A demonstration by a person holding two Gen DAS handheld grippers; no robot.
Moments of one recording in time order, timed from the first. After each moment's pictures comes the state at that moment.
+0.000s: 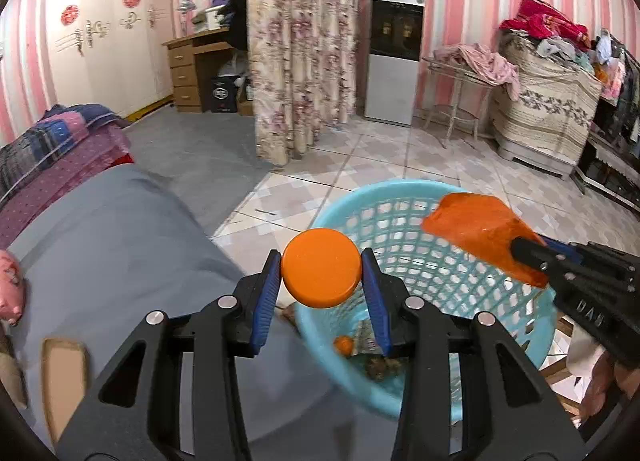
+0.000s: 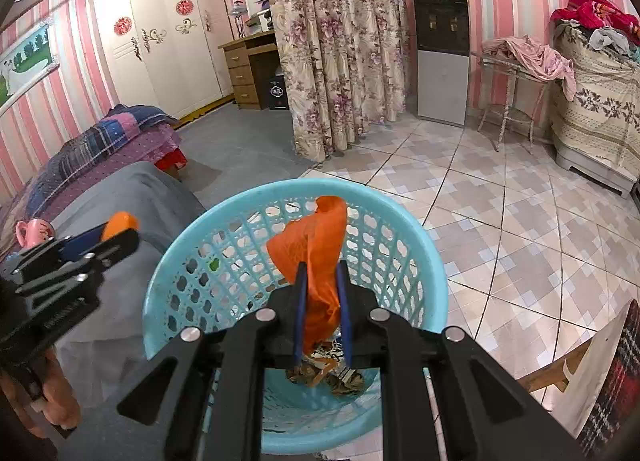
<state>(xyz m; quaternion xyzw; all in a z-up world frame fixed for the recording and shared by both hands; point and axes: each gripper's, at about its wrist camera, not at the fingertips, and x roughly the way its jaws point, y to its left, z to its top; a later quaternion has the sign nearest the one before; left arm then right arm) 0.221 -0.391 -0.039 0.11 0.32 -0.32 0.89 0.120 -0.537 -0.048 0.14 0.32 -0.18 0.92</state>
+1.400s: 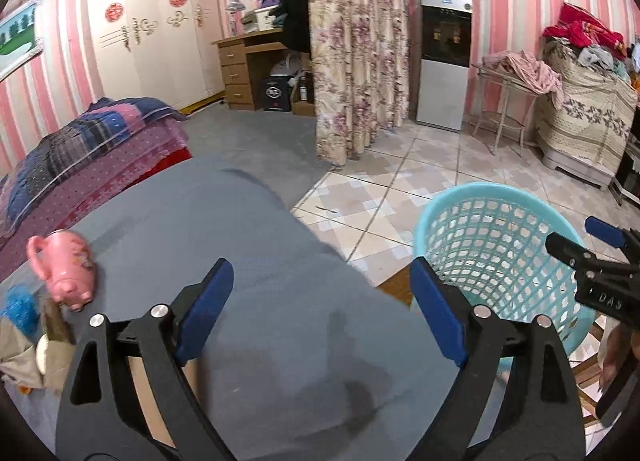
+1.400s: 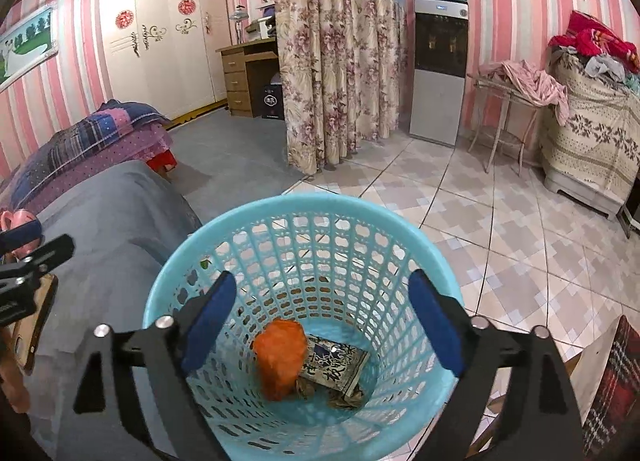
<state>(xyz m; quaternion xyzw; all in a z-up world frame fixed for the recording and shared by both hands) 0.237 -0.298 -0.012 0.12 0.31 -0.22 0.92 0.134 -0.504 -0.043 0.10 0.31 -0.20 0.92</state>
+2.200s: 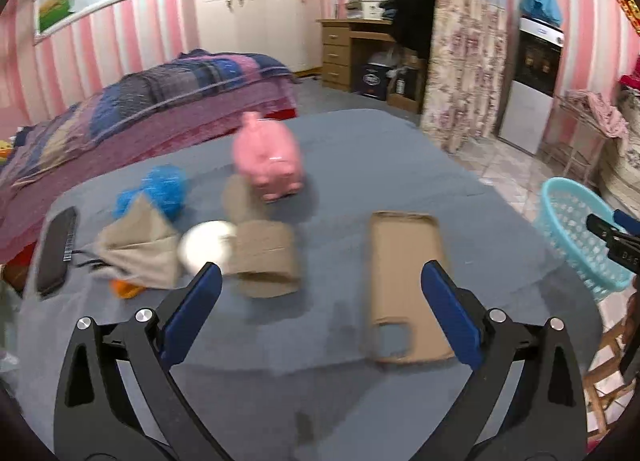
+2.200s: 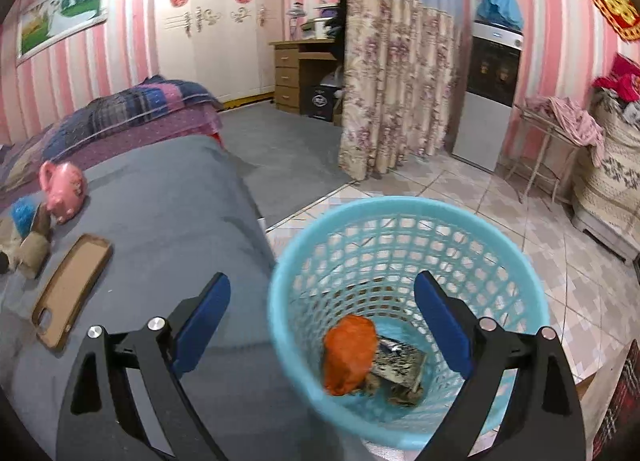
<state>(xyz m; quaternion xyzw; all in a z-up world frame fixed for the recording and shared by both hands) 0.202 -0.077 -0.016 0.05 0.34 -0.08 0.94 0.155 -0.397 -0.038 0.04 0.31 -0.13 0.94</state>
